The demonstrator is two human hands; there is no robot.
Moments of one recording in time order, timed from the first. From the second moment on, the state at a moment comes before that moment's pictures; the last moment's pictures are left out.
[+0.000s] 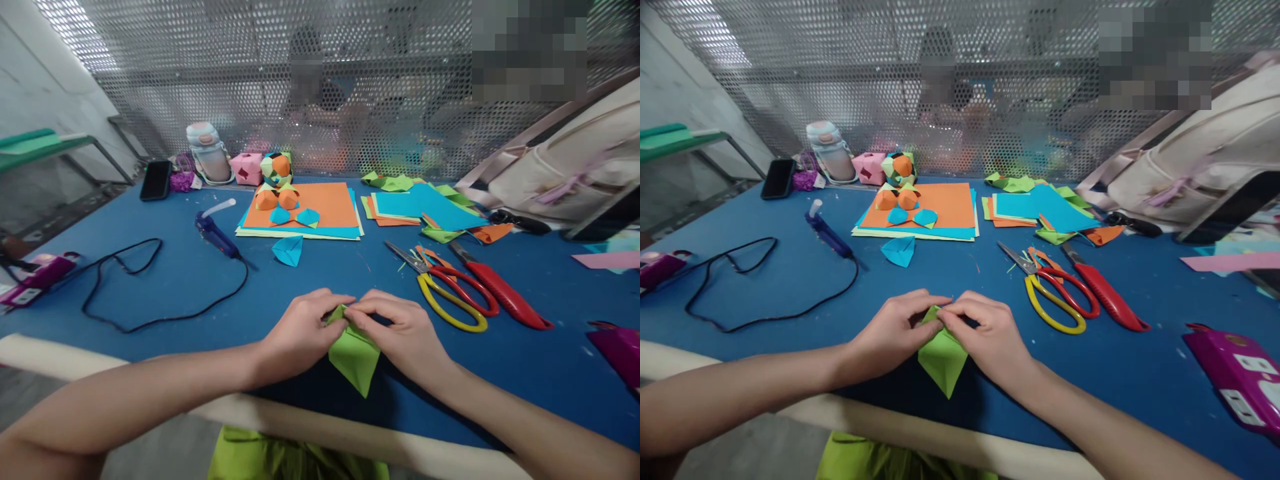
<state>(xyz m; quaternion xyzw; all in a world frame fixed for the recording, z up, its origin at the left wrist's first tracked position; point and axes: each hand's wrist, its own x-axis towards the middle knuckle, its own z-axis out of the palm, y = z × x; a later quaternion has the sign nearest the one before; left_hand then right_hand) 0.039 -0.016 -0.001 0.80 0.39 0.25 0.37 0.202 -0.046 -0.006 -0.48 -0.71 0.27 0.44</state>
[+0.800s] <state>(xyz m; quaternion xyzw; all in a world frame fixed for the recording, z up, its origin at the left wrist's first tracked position) 0.038 -0.011 -0.002 0.79 0.39 0.30 0.38 0.209 -0.045 -0.012 -0.46 -0.76 0.20 0.41</state>
